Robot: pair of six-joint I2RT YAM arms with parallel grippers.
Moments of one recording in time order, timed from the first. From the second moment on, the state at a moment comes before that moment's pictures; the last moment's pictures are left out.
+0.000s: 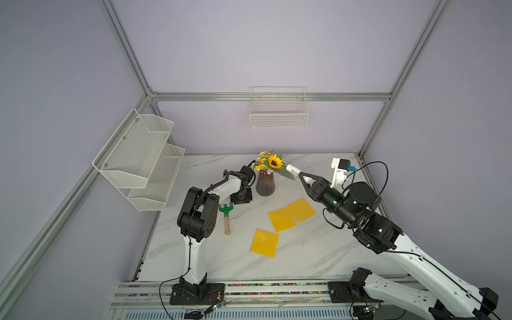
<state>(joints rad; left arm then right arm) -0.39 2.05 1.52 -0.83 -0.13 -0.54 0.74 0.92 1.03 -0.11 0.12 0.88</state>
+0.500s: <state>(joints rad) -0.39 2.04 1.51 -0.83 -0.12 -0.51 0.74 0.92 1.03 -0.11 0.12 0.87</state>
